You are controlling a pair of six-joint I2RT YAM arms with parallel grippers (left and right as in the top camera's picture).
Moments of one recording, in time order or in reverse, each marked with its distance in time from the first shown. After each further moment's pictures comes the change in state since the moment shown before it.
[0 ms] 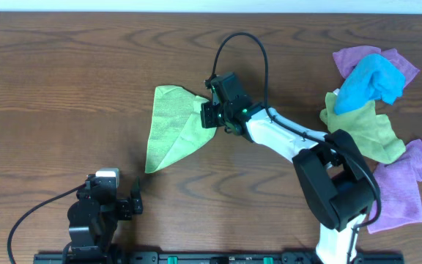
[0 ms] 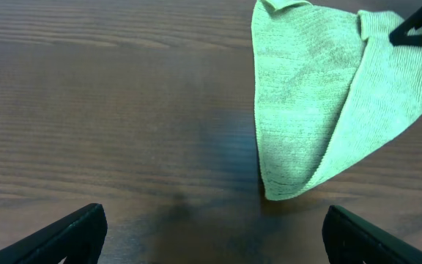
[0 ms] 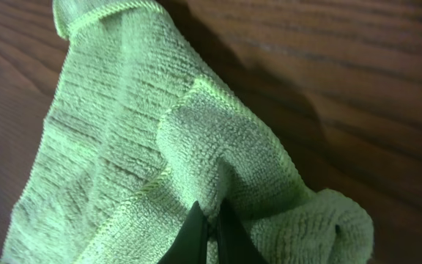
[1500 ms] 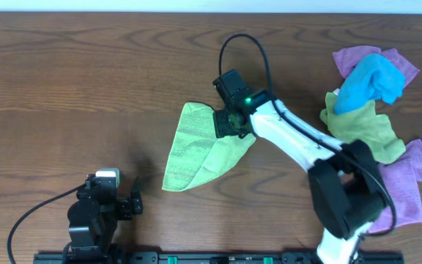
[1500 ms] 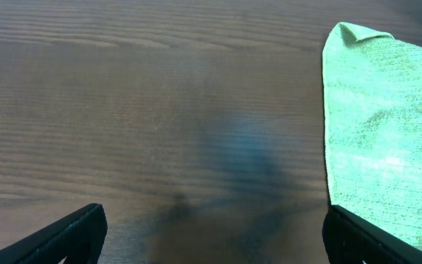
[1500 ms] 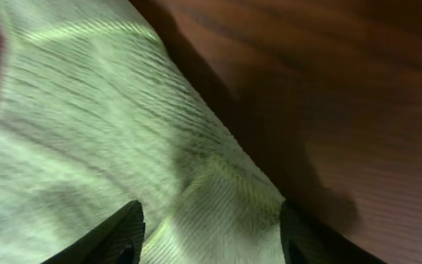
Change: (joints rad) left arm 0.000 0.000 0.000 0.000 0.000 0.000; right arm 0.000 -0.058 0.106 -0.526 0.180 -0.029
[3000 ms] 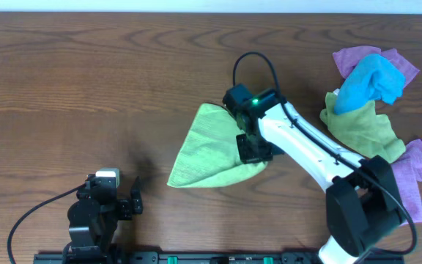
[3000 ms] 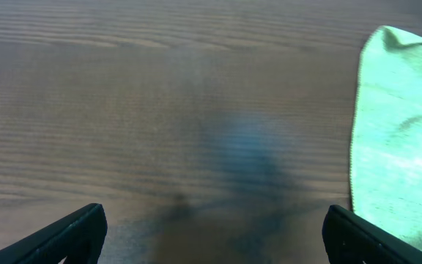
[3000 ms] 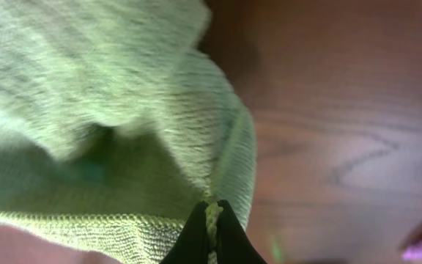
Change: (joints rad) left arm 0.000 0.000 0.000 0.003 0.000 0.000; right arm 0.023 -0.122 0.003 -0.560 0.090 0.065
